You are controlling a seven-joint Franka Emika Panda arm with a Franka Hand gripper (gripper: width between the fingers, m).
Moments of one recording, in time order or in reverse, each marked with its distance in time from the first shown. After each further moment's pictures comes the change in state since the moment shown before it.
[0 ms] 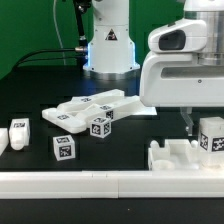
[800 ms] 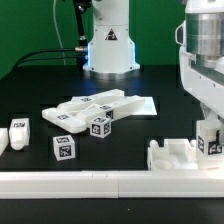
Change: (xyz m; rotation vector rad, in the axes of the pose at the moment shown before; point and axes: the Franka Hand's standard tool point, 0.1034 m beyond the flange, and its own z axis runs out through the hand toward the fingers) arm 0.007 -0.006 0.002 0.037 -0.021 1.210
